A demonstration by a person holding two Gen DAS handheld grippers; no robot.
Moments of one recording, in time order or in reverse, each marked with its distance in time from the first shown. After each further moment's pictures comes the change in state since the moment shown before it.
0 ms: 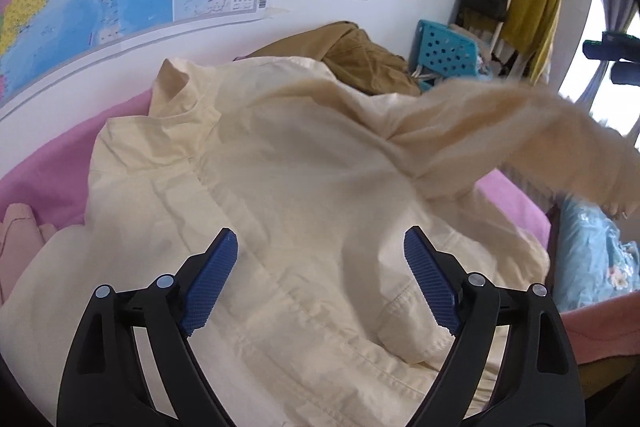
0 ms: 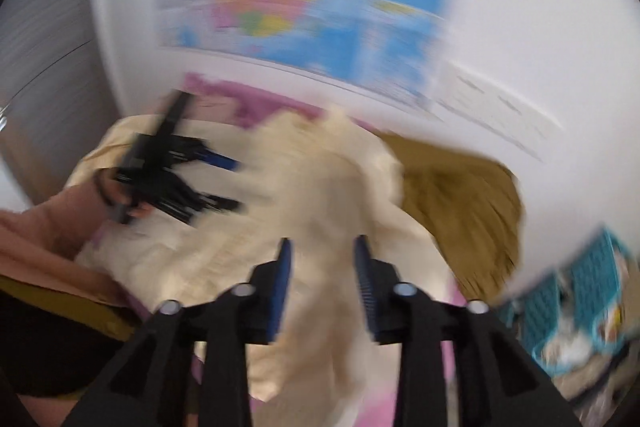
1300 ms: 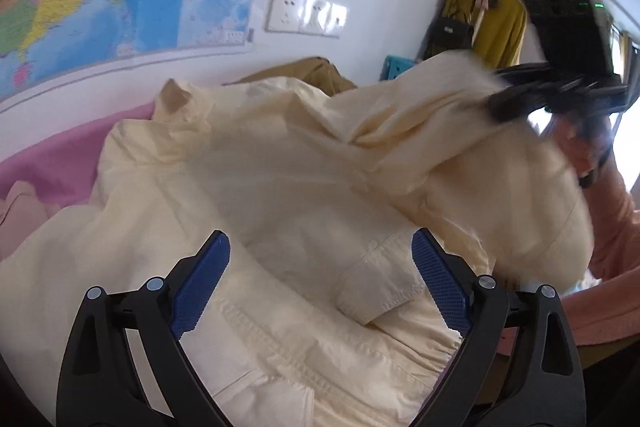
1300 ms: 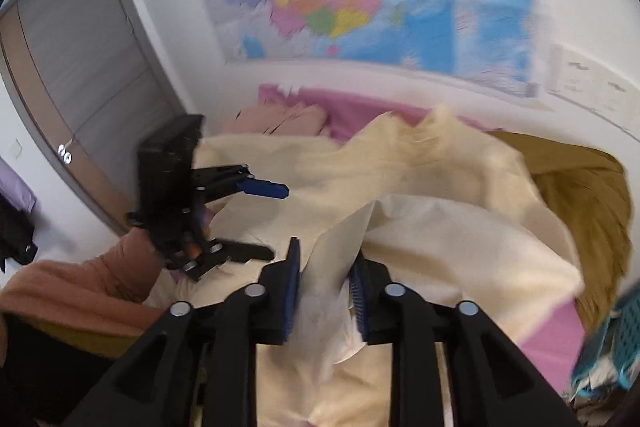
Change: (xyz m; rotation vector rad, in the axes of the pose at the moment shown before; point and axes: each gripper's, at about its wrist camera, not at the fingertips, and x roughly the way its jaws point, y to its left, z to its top) left arm -0.075 0.005 -0.034 -0.035 -0.130 -0.109; right arm 0.103 0.031 0.051 0.122 0.024 0.330
